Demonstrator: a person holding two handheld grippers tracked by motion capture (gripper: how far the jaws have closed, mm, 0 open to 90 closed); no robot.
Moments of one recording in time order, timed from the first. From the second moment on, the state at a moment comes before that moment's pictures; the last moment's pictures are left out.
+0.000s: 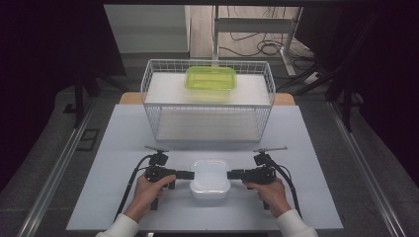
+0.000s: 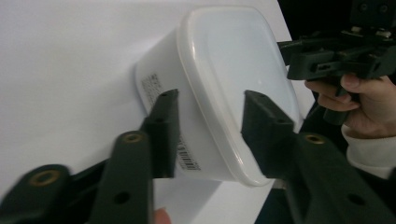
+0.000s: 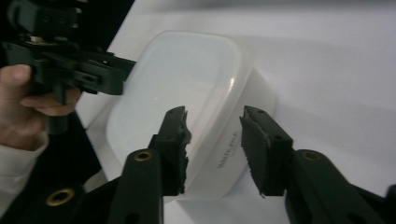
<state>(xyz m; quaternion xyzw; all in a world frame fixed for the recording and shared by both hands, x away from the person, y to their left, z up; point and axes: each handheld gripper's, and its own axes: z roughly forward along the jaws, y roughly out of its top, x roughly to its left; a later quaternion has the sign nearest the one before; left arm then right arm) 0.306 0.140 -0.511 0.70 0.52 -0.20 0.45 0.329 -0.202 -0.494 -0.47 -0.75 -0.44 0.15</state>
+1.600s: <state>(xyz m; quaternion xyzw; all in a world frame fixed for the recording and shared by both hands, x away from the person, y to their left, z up) 0.294 0.141 -0.501 0.68 0.54 -0.17 0.47 0.323 -0.203 -0.491 -0.51 -0.71 -0.45 0.19</state>
